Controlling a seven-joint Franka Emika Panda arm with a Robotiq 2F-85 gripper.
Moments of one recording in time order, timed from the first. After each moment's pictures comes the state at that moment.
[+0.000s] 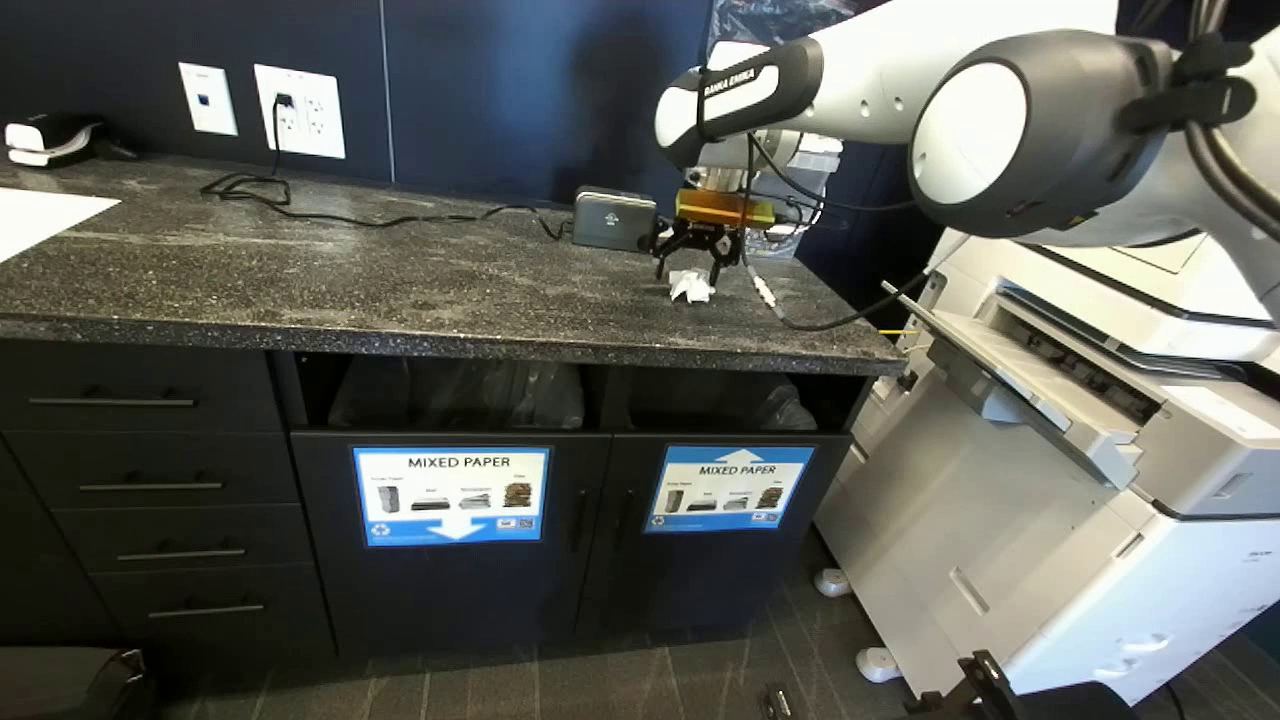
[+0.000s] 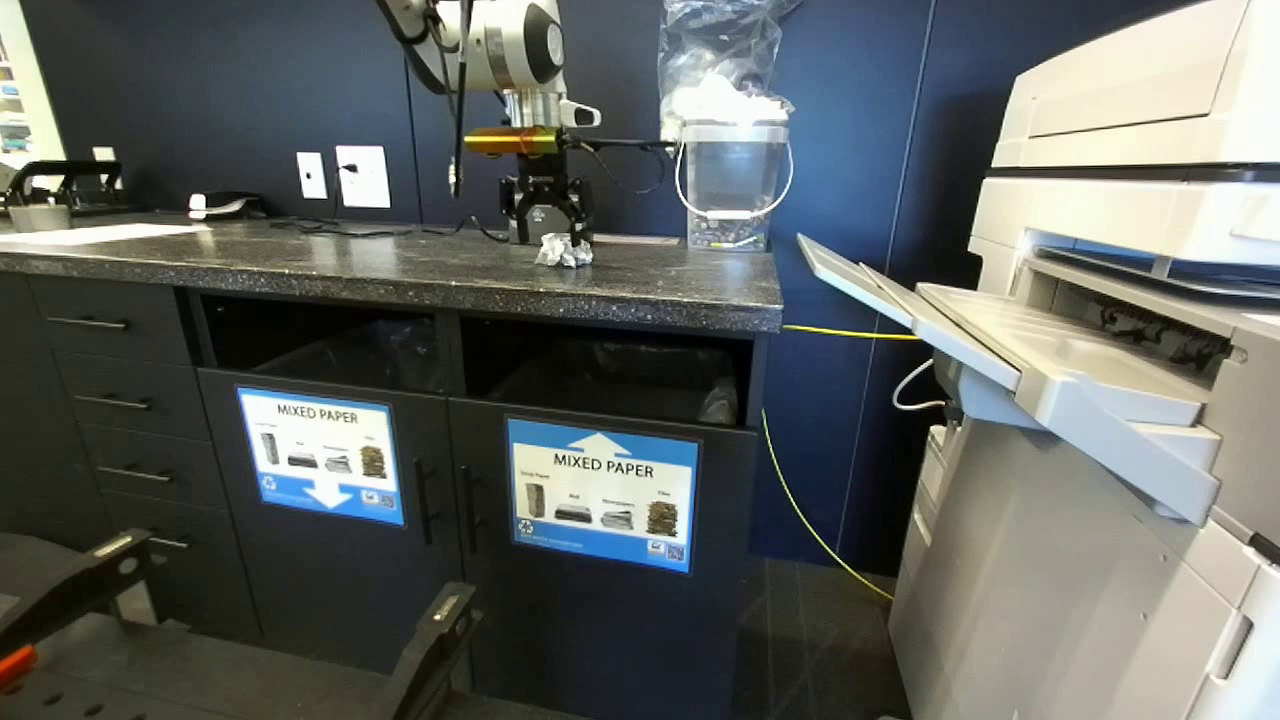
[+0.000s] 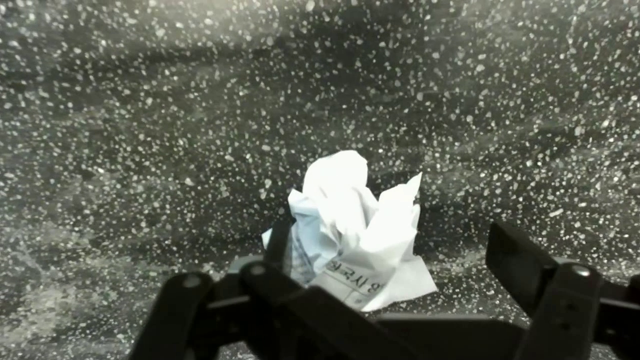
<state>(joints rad) 0.14 0.99 -0.04 -0.93 -0.04 2.05 0.24</state>
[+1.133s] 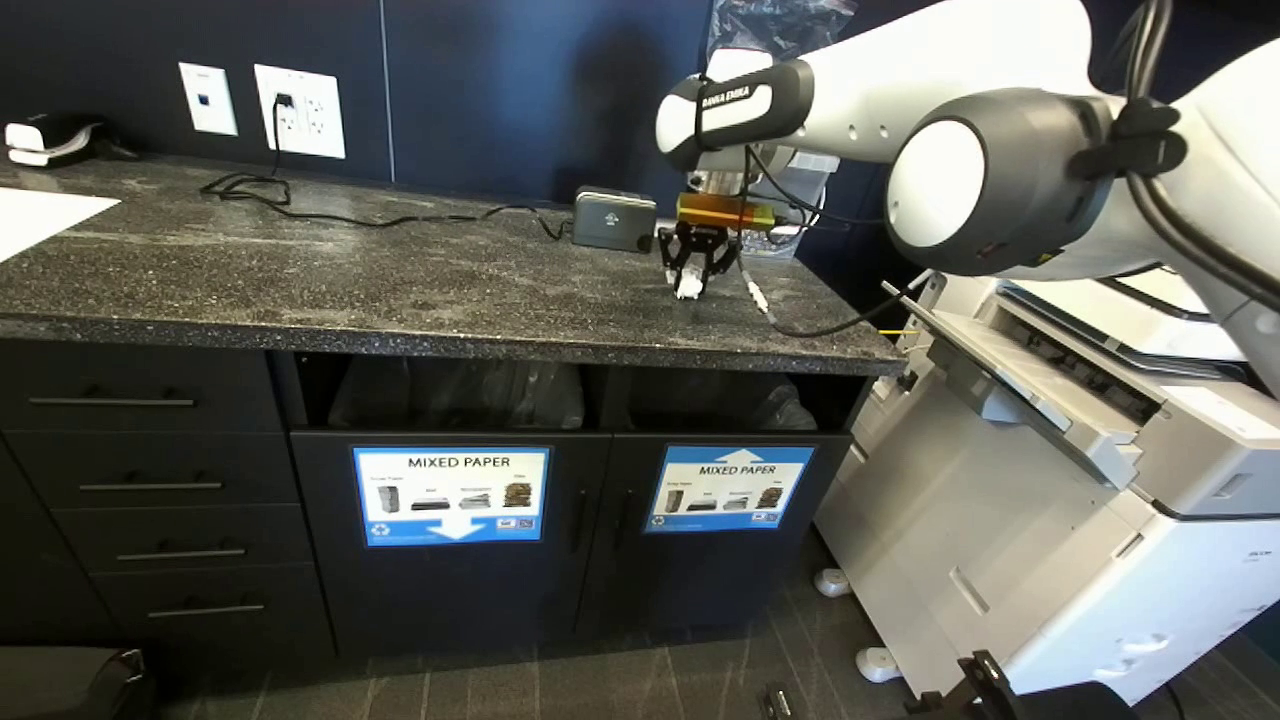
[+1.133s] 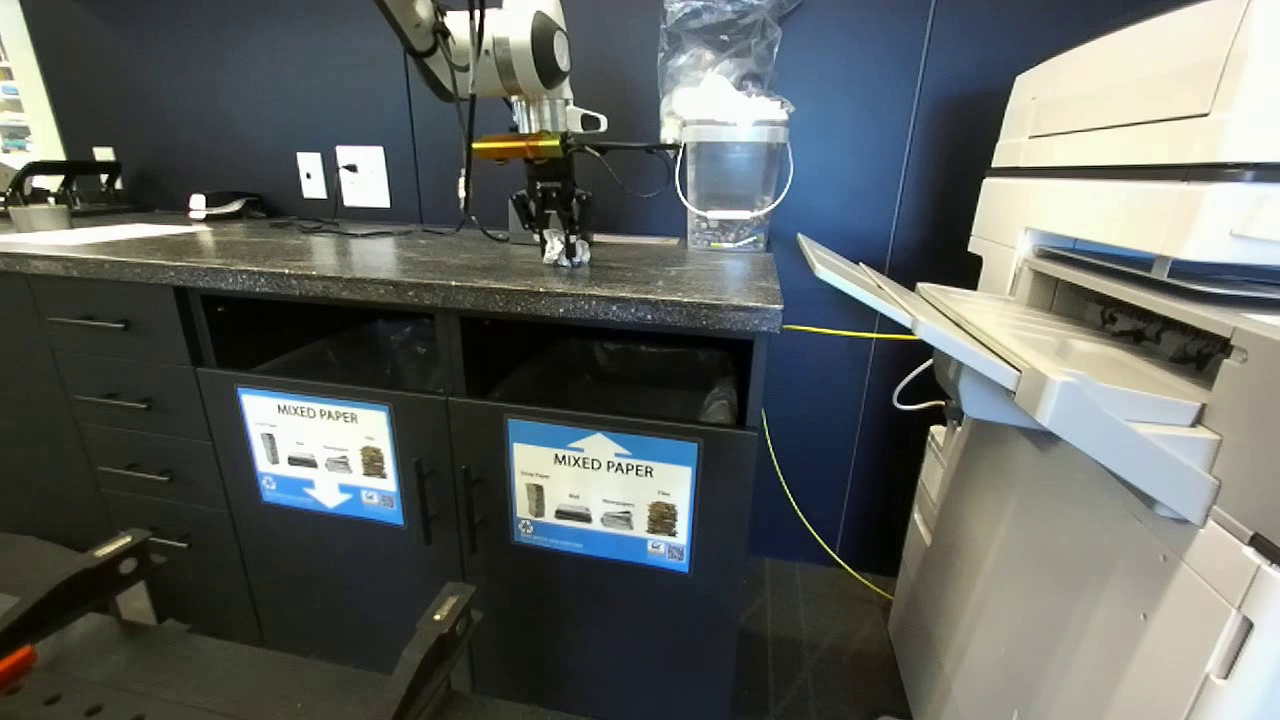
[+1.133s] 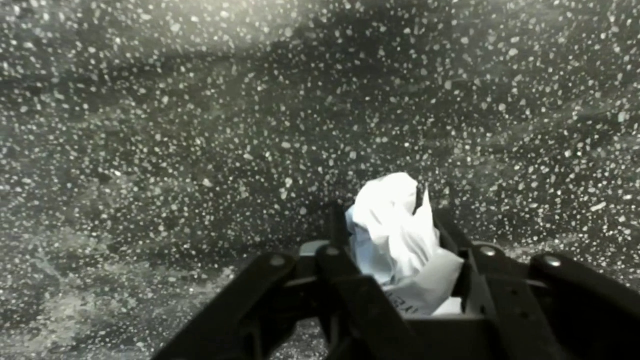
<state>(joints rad) 0.14 1.08 -0.06 -0.79 -0.04 1.97 0.26</state>
